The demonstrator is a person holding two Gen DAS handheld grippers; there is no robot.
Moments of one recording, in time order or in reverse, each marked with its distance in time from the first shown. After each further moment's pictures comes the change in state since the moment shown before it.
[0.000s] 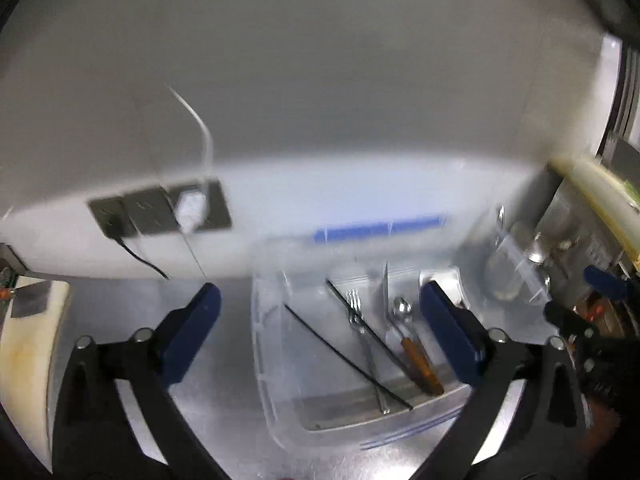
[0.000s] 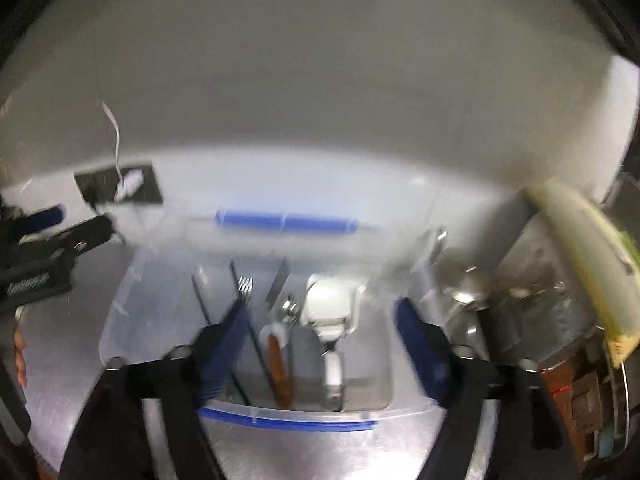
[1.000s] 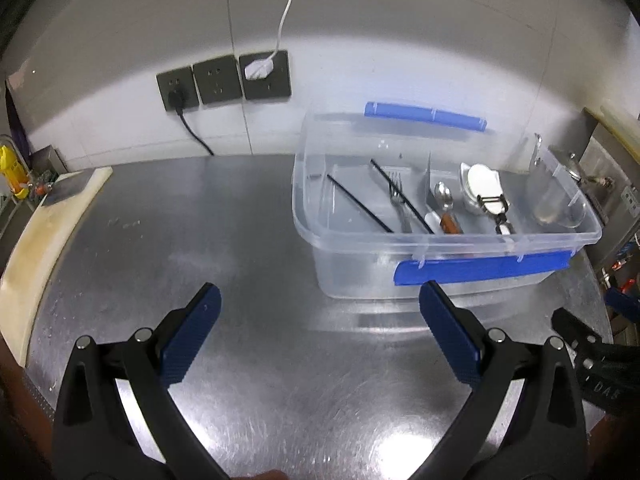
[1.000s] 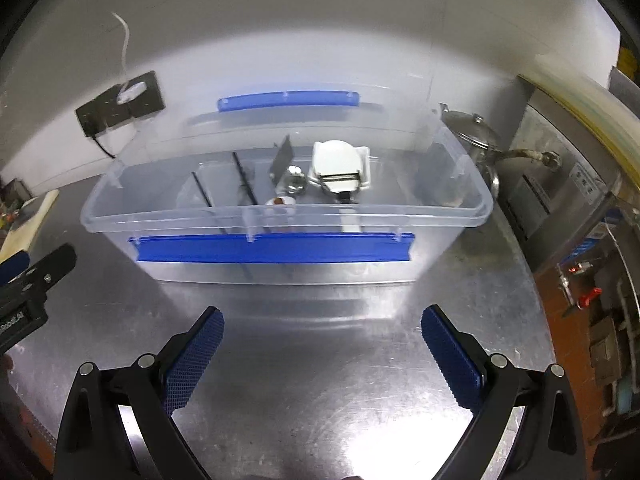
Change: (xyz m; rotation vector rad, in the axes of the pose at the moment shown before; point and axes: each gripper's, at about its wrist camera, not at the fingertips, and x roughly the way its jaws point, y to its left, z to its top) left arm -0.026 -0.007 -0.159 -0.119 0.150 0.159; right arm 0.025 0.009 -0.146 0.061 0.176 0.050
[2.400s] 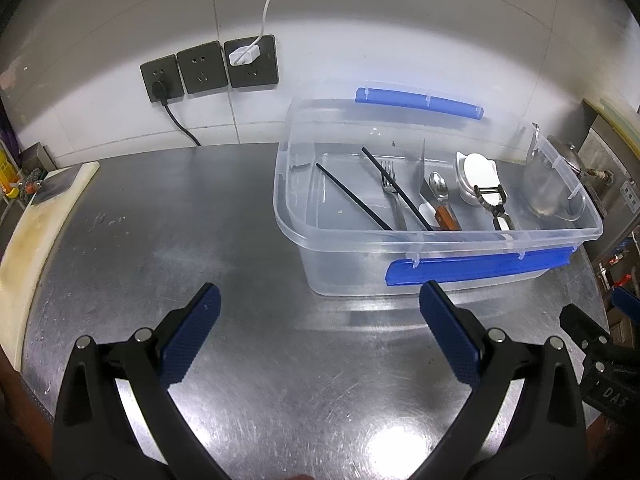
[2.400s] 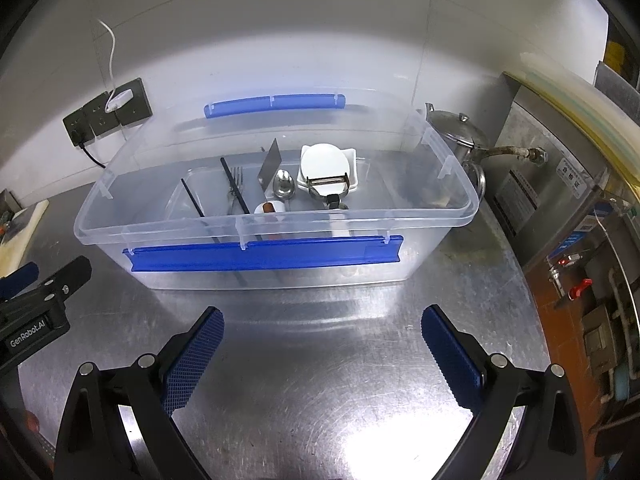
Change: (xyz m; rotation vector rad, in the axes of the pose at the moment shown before) left arm 0.021 -0.008 0.004 0.006 0.057 -0.030; right arm -0.004 -0.005 0.008 0.032 0.004 -0.039
